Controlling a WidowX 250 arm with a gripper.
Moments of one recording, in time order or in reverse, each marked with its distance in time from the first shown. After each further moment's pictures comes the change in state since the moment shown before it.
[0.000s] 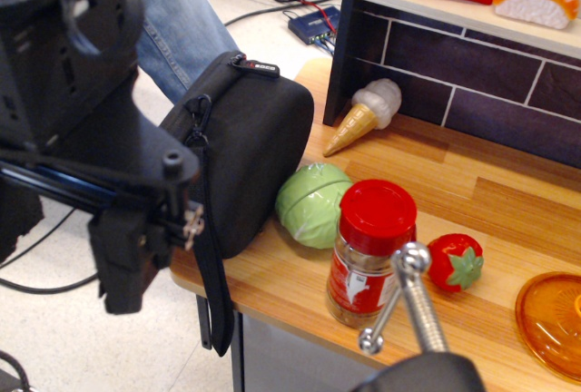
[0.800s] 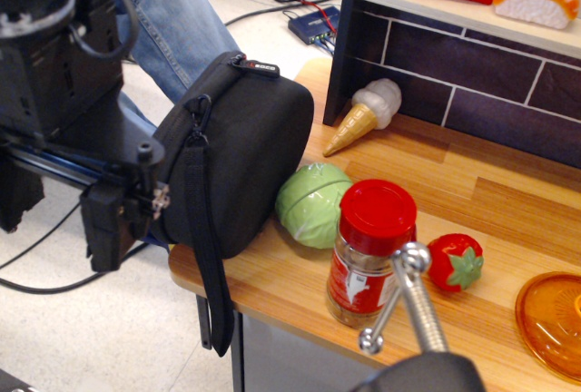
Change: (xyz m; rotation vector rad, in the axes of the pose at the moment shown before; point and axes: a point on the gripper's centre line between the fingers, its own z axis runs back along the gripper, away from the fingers) arm 0.037 0.038 -0.043 0.026 0.007 -0.037
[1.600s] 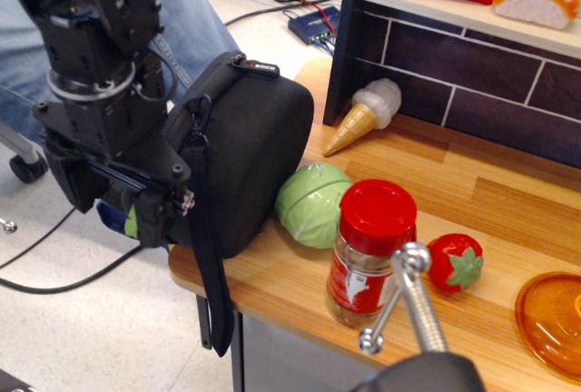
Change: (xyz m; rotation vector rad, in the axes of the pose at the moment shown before) arm 0.059 0.022 -0.066 0.018 -0.065 -0.096
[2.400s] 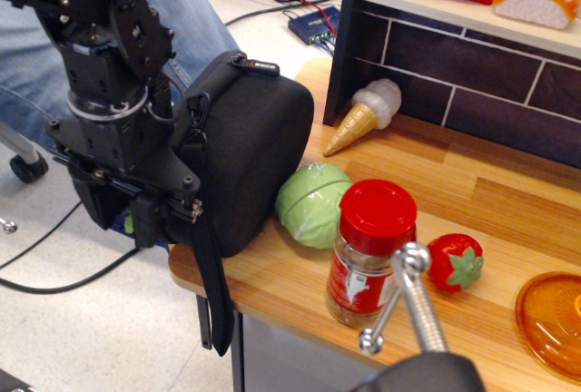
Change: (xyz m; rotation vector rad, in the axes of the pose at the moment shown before) arm 0.007 0.003 -0.017 0.011 -0.002 0.083
